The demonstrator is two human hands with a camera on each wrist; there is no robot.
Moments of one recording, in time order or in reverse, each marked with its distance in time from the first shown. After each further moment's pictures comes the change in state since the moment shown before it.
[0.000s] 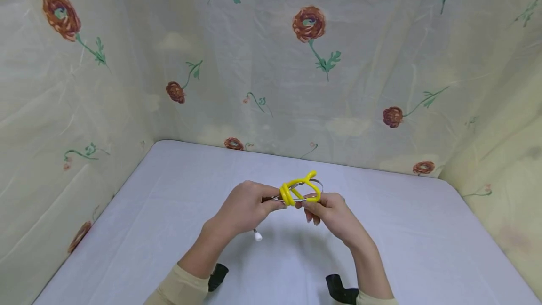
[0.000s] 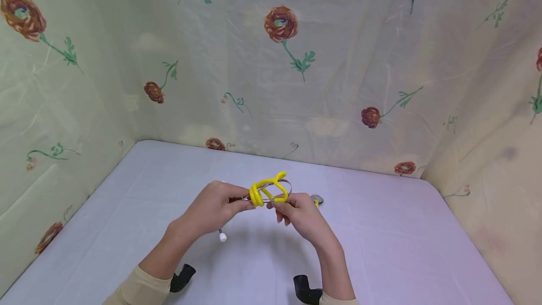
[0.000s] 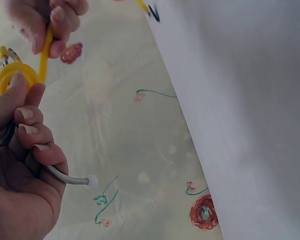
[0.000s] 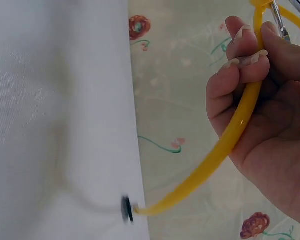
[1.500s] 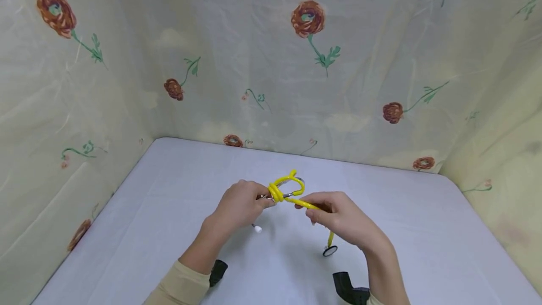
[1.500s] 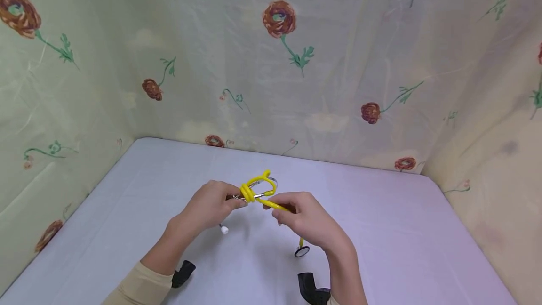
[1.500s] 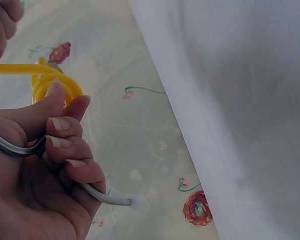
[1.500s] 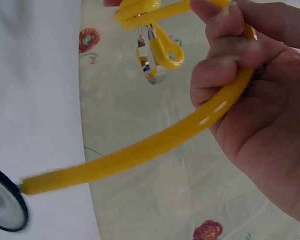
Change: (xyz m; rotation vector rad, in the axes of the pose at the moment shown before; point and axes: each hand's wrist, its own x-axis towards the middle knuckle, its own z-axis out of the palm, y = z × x) left_hand 0.005 -0.011 0.010 0.057 -0.065 -0.275; right_hand -0.031 -0.036 -0.014 -0.167 -0.113 -0.103
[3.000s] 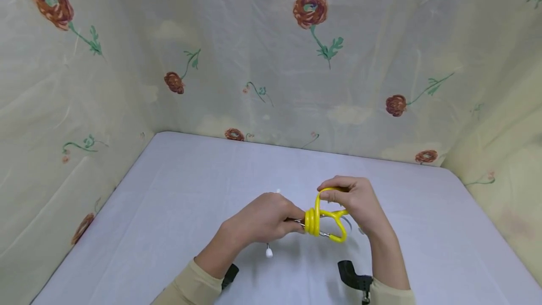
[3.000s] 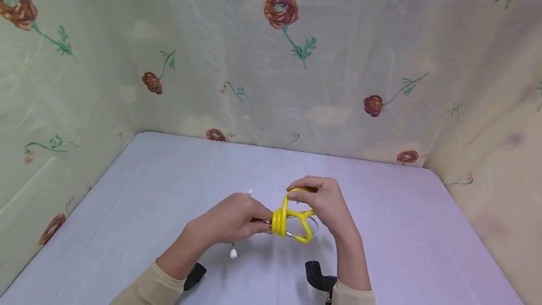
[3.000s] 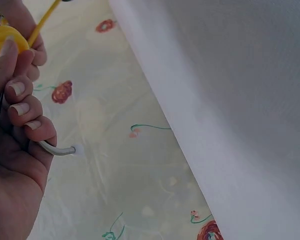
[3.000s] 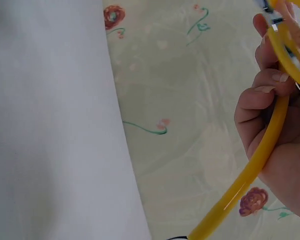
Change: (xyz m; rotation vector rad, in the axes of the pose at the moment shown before) left_hand -0.010 0.023 0.020 0.141 -0.178 0.616; right_hand 0.009 0.046 -0.008 0.142 0.324 -0.031
